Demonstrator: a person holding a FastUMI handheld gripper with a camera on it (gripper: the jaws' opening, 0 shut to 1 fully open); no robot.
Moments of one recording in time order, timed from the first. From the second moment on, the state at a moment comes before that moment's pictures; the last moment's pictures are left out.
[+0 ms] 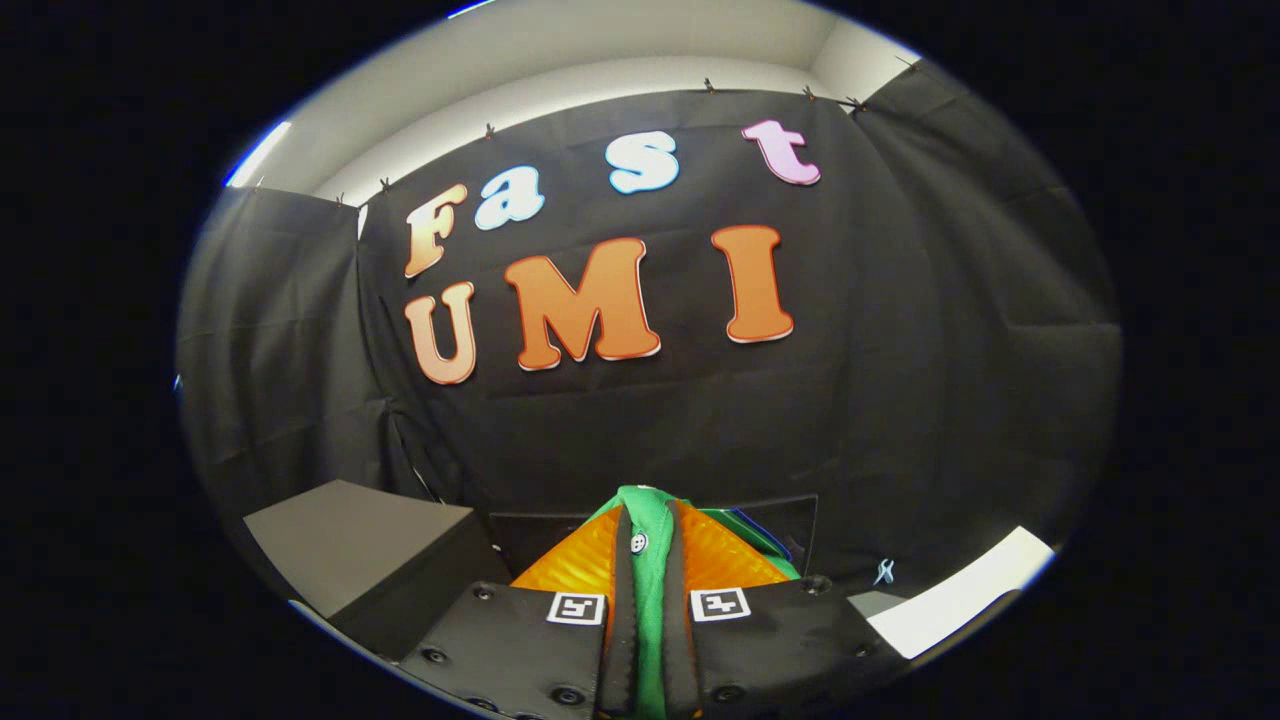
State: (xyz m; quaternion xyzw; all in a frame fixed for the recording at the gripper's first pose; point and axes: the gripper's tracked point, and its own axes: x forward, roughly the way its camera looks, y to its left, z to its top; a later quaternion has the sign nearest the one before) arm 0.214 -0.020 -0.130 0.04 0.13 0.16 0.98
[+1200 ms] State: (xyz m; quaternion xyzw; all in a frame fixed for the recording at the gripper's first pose) arm 0.230 0.020 -0.440 -0.01 0.44 0.19 0.88
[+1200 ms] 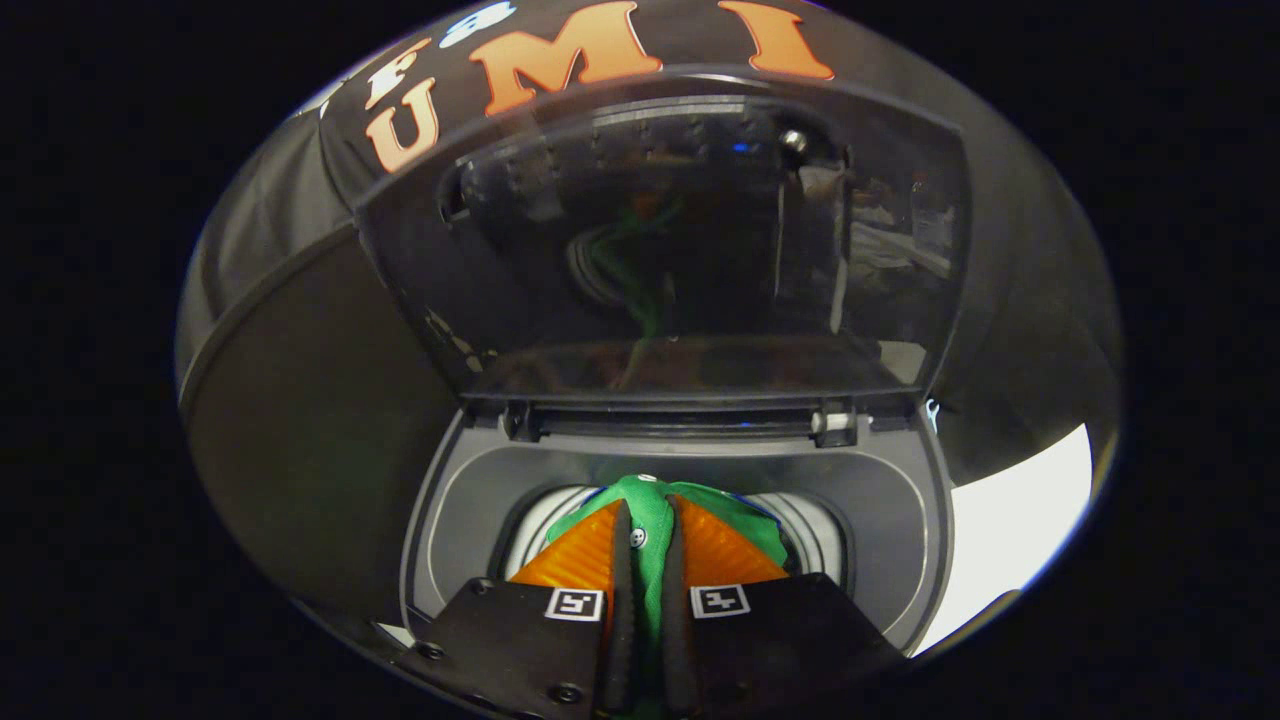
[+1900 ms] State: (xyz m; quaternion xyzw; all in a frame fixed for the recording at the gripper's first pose) arm 0.208 0.001 -0.495 -0.05 0.50 0.14 0.85
